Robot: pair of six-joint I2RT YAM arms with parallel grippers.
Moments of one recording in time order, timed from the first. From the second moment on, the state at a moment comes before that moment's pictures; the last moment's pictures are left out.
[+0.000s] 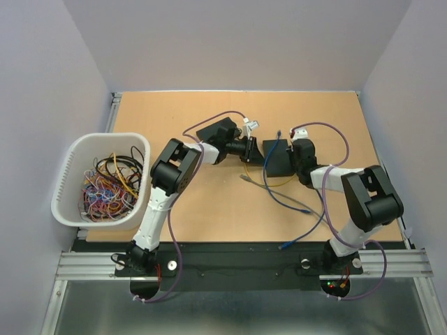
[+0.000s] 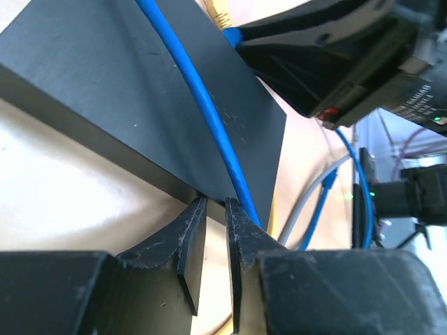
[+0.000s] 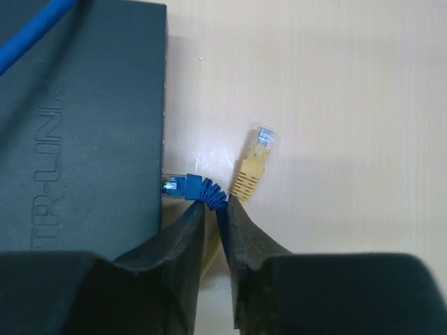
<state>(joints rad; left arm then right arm) -0.58 2.37 1.49 0.43 0.93 -0.53 0.31 1.67 0.71 0.32 0.31 -0.01</state>
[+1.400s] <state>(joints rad) -0.60 2.32 1.47 0.28 0.90 -0.47 0.35 1.54 0.92 0.15 0.23 0.43</state>
